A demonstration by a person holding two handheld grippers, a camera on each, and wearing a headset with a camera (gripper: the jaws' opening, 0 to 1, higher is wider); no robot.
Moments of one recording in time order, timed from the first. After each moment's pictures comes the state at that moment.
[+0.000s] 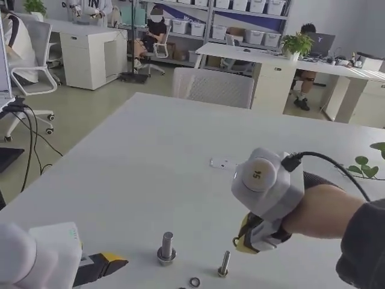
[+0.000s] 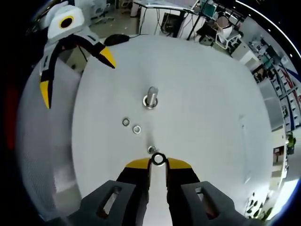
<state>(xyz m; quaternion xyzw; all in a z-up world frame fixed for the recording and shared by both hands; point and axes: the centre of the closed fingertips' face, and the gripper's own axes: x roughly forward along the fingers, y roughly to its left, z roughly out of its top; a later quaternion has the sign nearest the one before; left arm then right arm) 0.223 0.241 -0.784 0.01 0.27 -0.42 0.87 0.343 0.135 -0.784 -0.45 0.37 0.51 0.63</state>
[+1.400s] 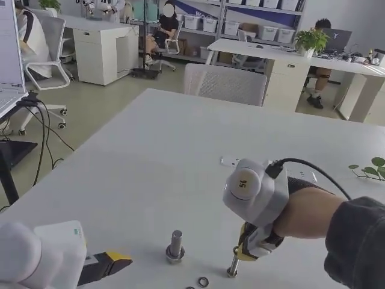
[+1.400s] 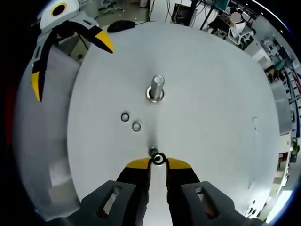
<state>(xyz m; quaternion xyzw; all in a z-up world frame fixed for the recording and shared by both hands) 0.224 0.248 -0.788 0.00 0.28 -0.41 0.87 0.348 0.143 -0.821 -0.47 0.41 0.53 0.58</state>
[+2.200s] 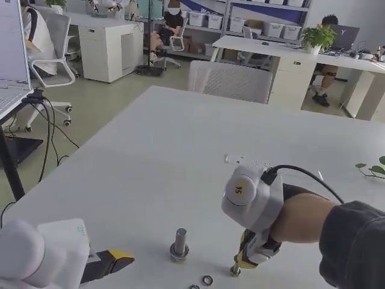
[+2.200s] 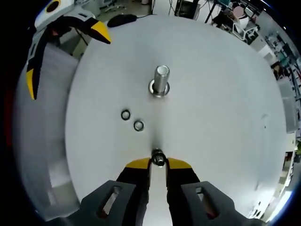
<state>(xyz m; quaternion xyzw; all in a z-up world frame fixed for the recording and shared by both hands) 0.222 0.250 -0.790 0.00 0.28 -0.40 0.87 0.343 0.143 -0.848 -0.46 0.43 0.53 0.56</state>
